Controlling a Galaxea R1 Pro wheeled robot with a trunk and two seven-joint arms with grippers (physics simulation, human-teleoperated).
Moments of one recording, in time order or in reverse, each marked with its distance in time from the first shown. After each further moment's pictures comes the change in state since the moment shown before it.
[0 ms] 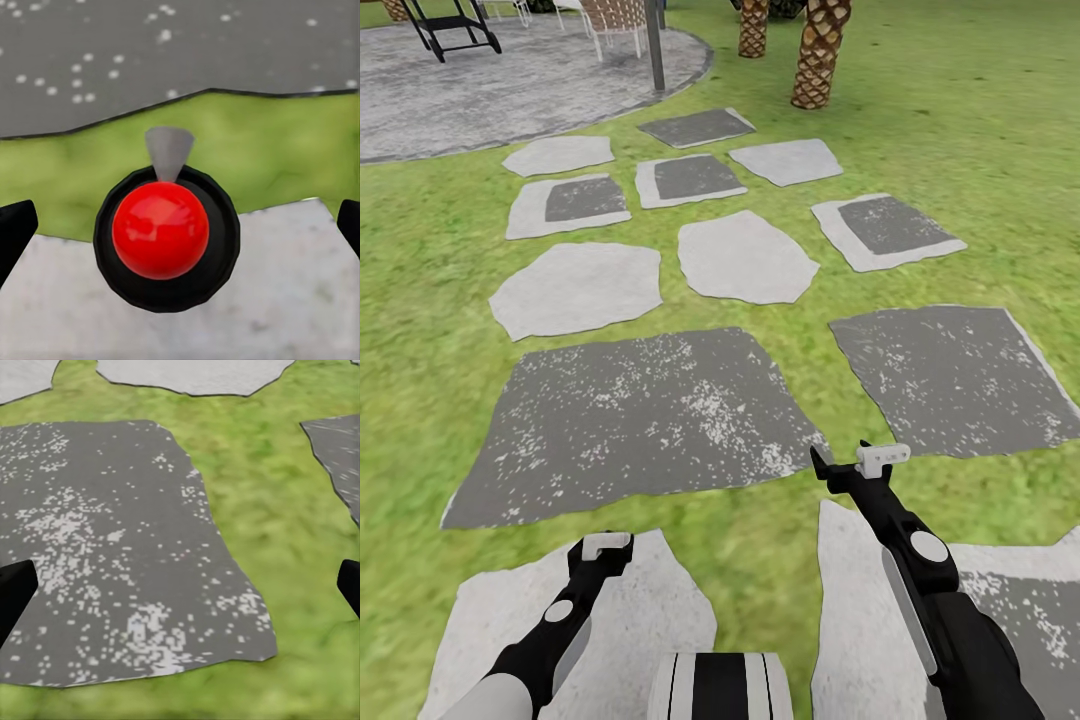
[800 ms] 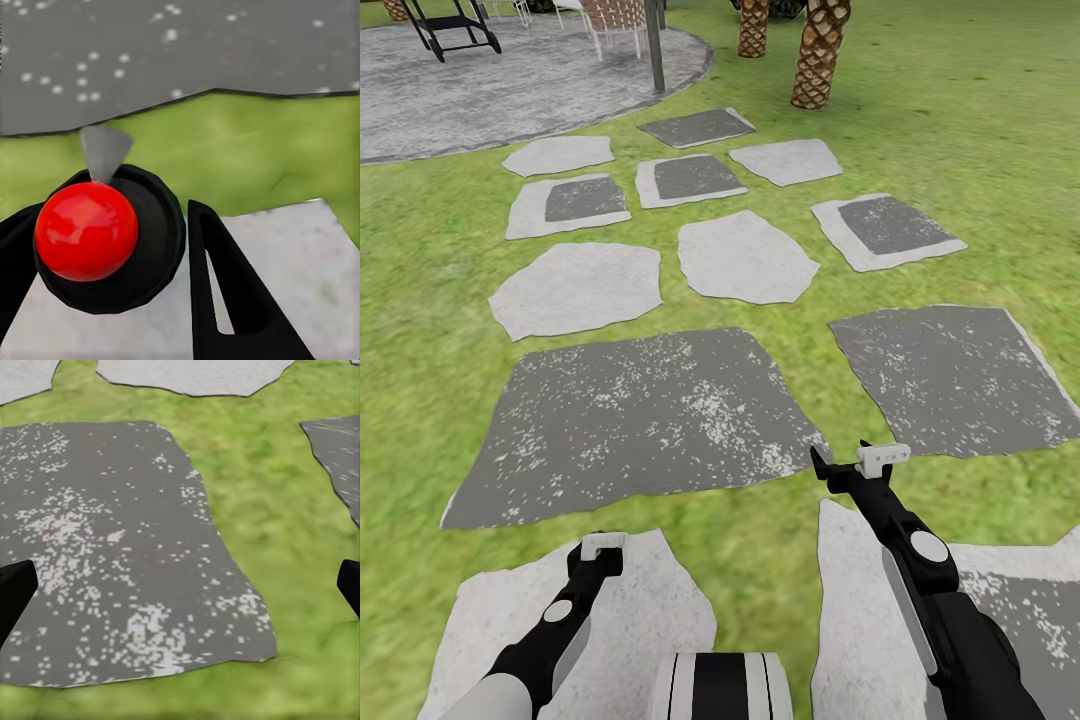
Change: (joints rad) left arm 0.000 0.000 0.010 0.000 0.002 0.000 0.000; right arm 0.000 0.000 0.000 -0.001 0.000 0.000 0.000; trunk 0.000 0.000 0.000
